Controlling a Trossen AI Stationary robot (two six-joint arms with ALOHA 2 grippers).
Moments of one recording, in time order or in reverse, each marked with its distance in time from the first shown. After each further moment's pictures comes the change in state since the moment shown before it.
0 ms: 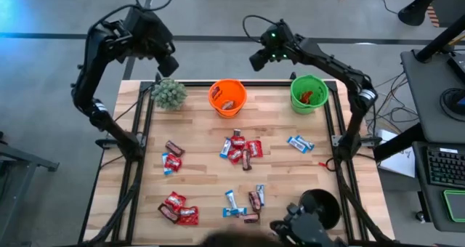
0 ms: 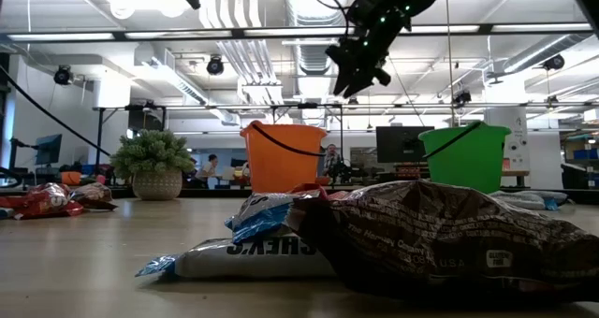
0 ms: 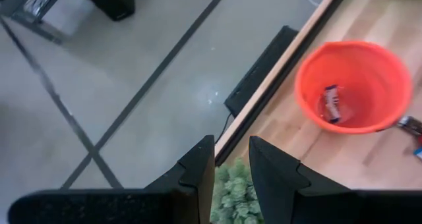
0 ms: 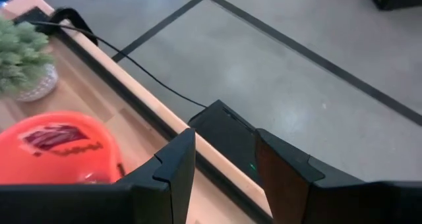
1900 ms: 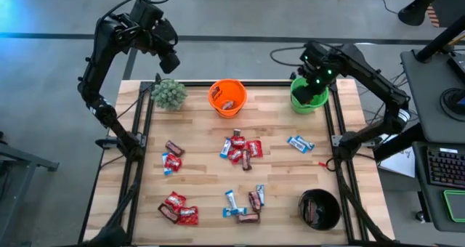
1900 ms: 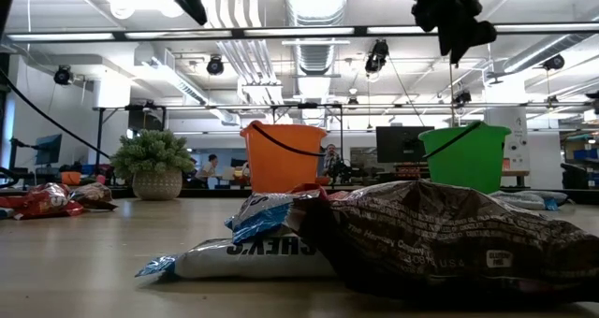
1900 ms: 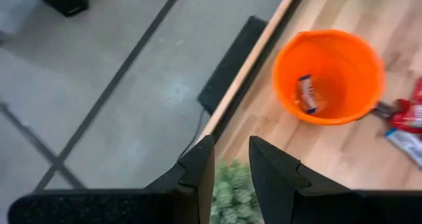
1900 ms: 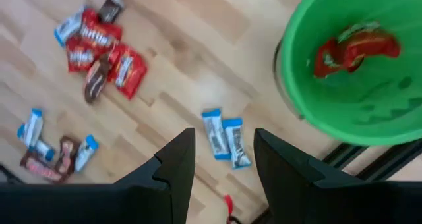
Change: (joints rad) left arm 0.110 0.062 0.000 0.000 0.216 0.117; right arm 0.050 -0.426 -0.155 -0.929 -0.227 0.134
